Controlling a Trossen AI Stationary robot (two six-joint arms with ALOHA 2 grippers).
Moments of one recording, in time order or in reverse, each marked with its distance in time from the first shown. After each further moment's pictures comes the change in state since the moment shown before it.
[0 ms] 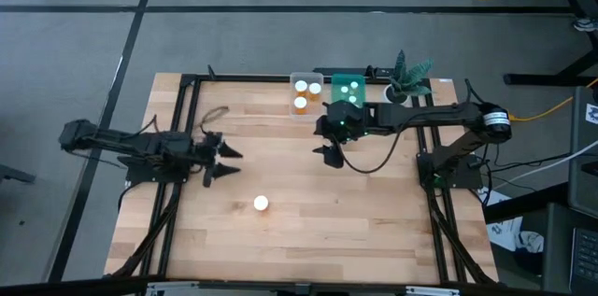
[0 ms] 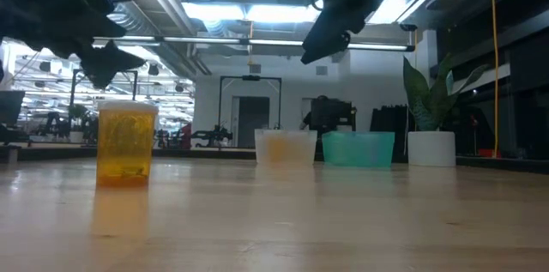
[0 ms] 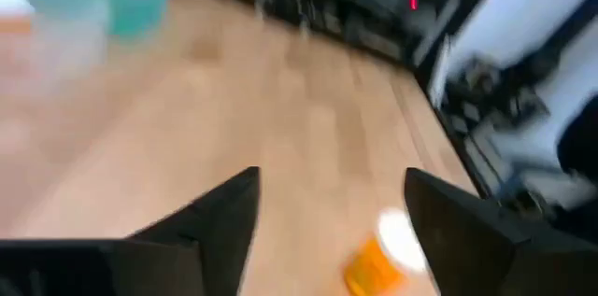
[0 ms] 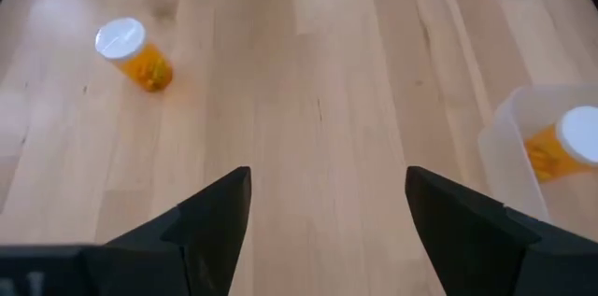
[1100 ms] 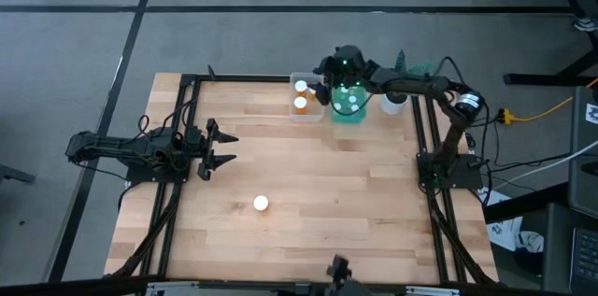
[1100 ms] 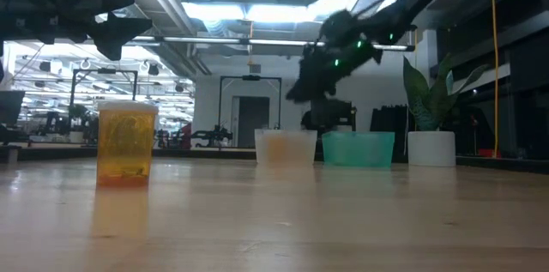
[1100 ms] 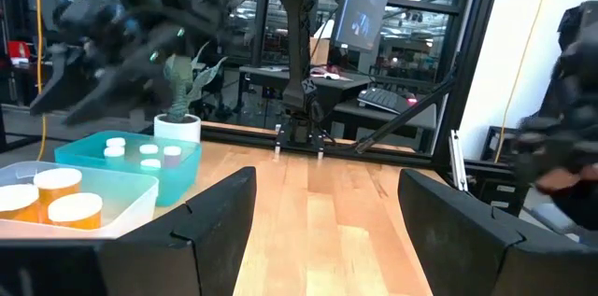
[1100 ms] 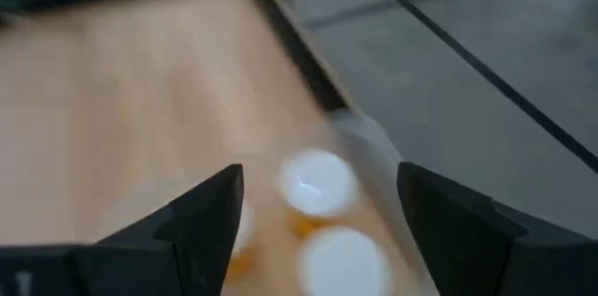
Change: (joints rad) left arm 0.072 -0.201 -0.094 0.239 -0.033 0.290; right arm -0.531 0.269 -0.001 0.525 -0.158 -0.131
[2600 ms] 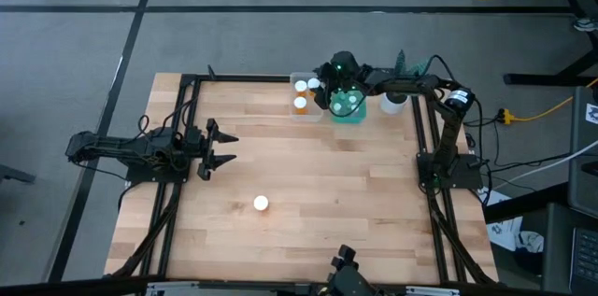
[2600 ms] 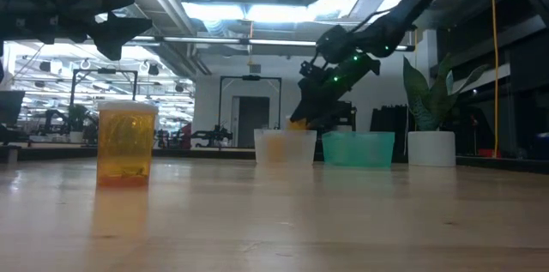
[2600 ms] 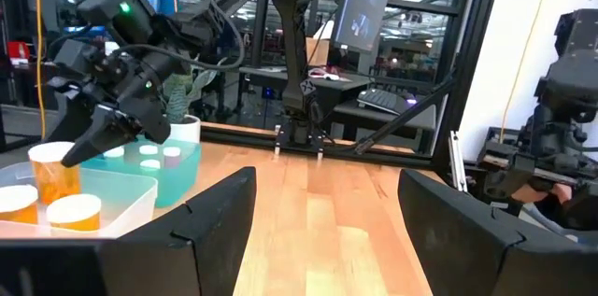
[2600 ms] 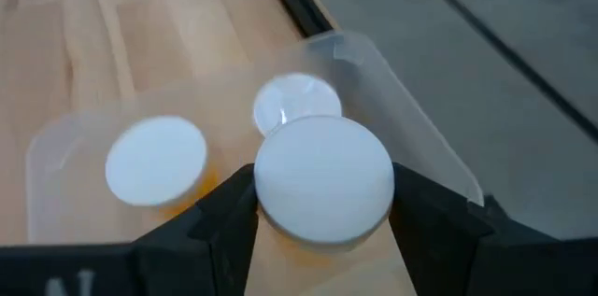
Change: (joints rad) left arm 0.000 0.000 0.000 0.002 0.000 -0.002; right arm -0.018 0.079 0.001 -0.047 0.061 -0.031
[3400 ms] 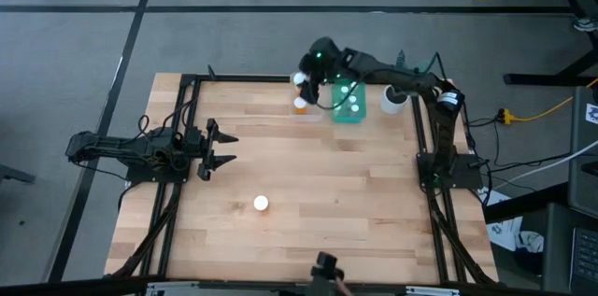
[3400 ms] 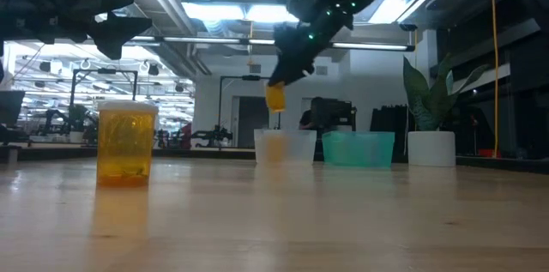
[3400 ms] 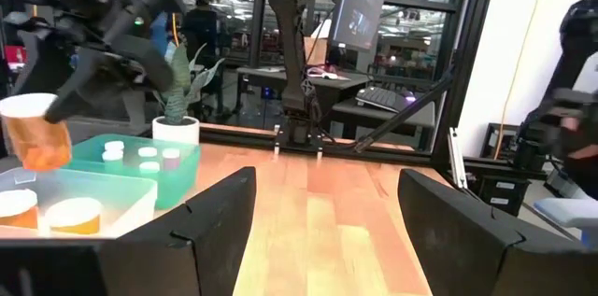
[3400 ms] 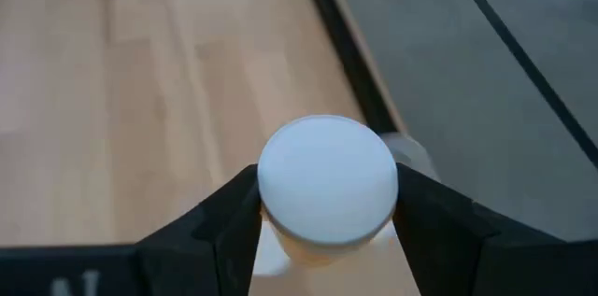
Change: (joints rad) left arm 0.000 0.000 0.000 -0.001 0.007 0.017; right arm 0.128 0.061 0.474 -0.509 0.062 -0.044
